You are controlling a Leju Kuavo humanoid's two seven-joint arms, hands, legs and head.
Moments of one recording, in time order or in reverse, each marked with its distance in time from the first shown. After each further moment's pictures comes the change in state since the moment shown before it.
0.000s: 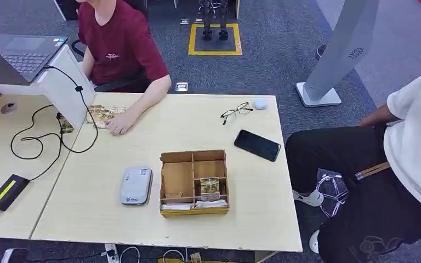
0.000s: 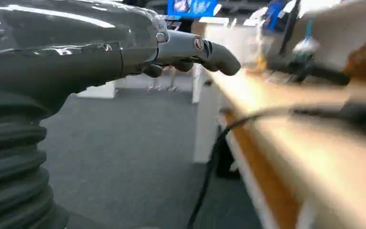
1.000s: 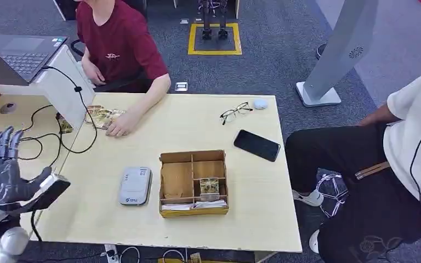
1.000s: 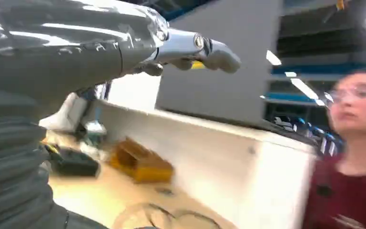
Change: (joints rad) left arm -0.050 0.280 -0.814 -0.634 0.107 -0.120 0.290; right arm -0.019 0.023 0.112 -0.023 0.106 0.001 0.021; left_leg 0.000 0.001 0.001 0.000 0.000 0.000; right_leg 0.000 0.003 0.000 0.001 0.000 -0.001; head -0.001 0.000
